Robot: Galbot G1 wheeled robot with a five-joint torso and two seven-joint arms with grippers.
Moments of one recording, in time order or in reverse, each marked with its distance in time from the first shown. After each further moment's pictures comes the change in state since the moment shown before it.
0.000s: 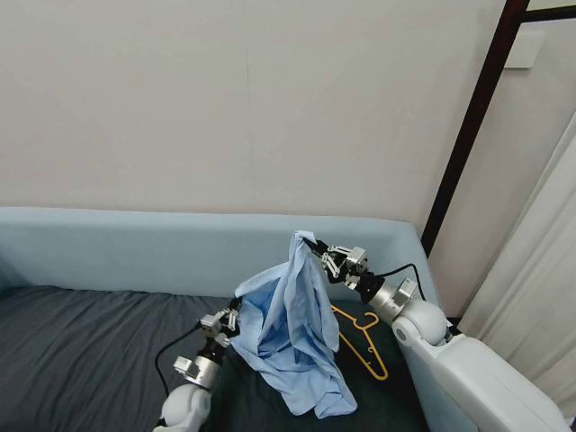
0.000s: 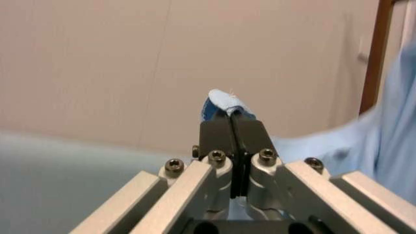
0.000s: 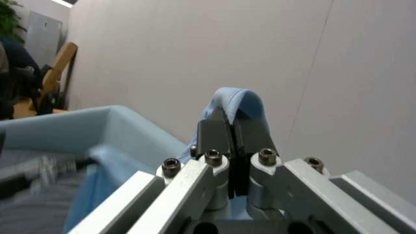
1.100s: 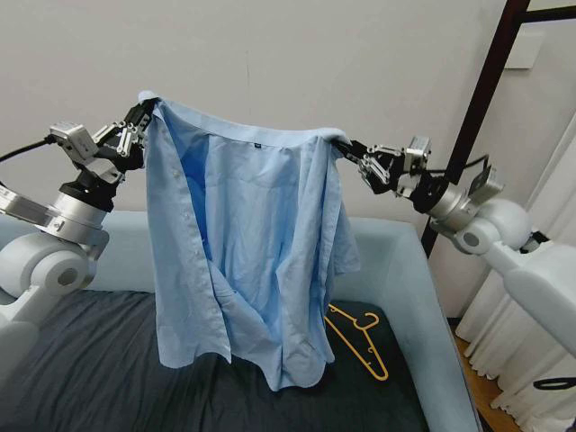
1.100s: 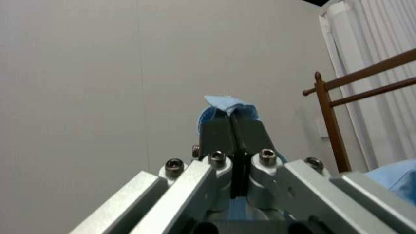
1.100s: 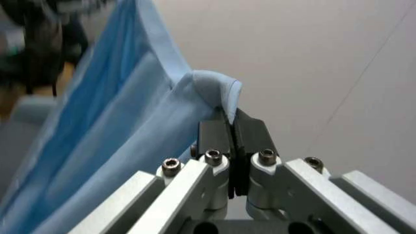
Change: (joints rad) left arm -0.269 0.718 -0.030 -0.488 -0.387 0.238 -0.268; right arm 0.547 -0.300 -0.130 0.151 0.220 -0.328 -0.187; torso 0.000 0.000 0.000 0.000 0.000
